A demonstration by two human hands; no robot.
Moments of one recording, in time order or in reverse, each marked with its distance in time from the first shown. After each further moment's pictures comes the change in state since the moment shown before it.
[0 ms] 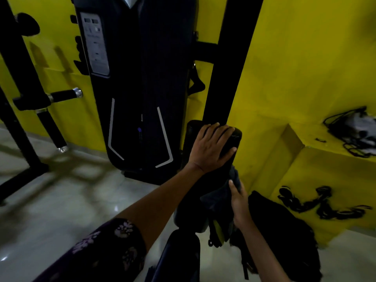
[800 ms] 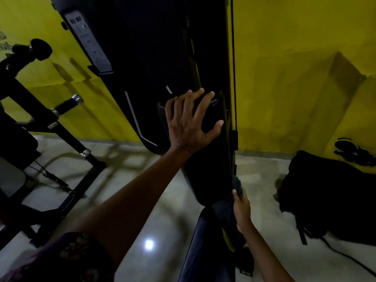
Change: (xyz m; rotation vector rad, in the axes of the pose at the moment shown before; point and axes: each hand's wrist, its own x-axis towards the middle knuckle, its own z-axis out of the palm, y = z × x) left_hand 0.002 -0.001 0.014 0.269 0.174 0.091; right_hand -0.019 0.152 -0.020 -0.055 0.056 0.420
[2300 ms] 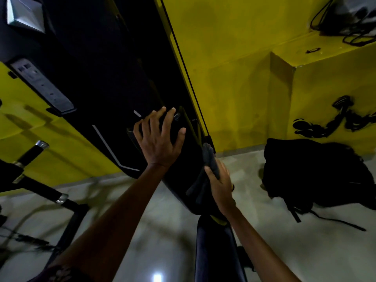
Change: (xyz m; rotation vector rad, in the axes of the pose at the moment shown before) left_hand -0.001 -0.005 -0.003 -0.023 -0.049 0.010; right_hand -0.034 -0.105 0.025 -0.043 0.153 -0.628
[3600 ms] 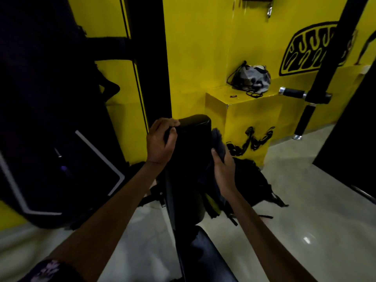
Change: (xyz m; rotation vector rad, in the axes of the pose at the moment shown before) left_hand -0.003 -0.072 0.020 -1.349 0.023 -0.218; right_hand -0.009 -0.108 0.046 -0.139 0.373 0.052
